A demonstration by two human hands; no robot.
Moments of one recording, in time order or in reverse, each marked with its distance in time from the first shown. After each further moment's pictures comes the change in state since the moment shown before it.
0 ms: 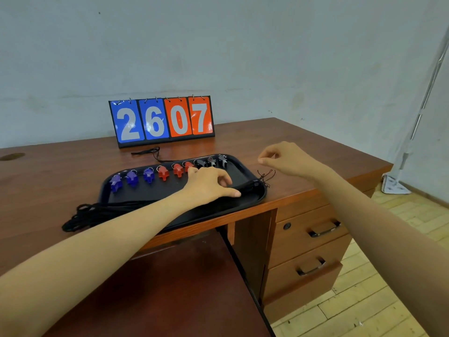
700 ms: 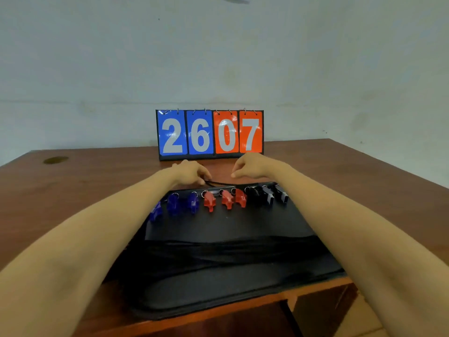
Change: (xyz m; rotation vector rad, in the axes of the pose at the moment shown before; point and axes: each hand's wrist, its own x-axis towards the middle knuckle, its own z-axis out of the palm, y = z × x) left_hand 0.099 -0.206 -0.072 0.178 -0.203 -0.241; right_hand 0.202 -0.099 0.100 0.000 -0.329 -0.103
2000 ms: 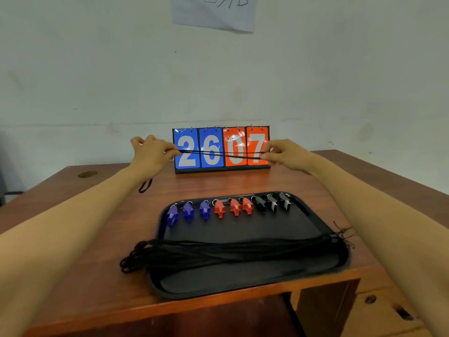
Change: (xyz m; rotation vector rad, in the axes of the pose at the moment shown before) left_hand -0.095 -0.025 -0.077 0.130 0.723 -0.115; right_hand -0.060 0.016 -0.059 0.302 0.273 -0.102
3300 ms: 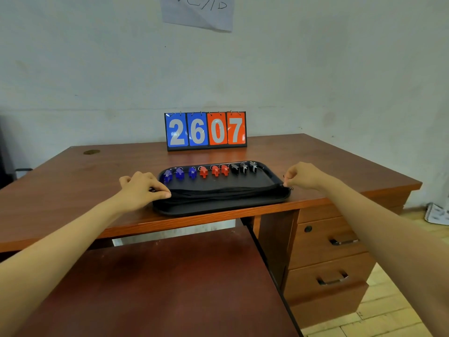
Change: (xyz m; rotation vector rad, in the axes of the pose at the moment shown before) left_hand -0.191 0.027 -0.049 -0.104 -0.338 0.003; right_hand -0.190 0.034 -0.011 -0.366 -0.025 0.291
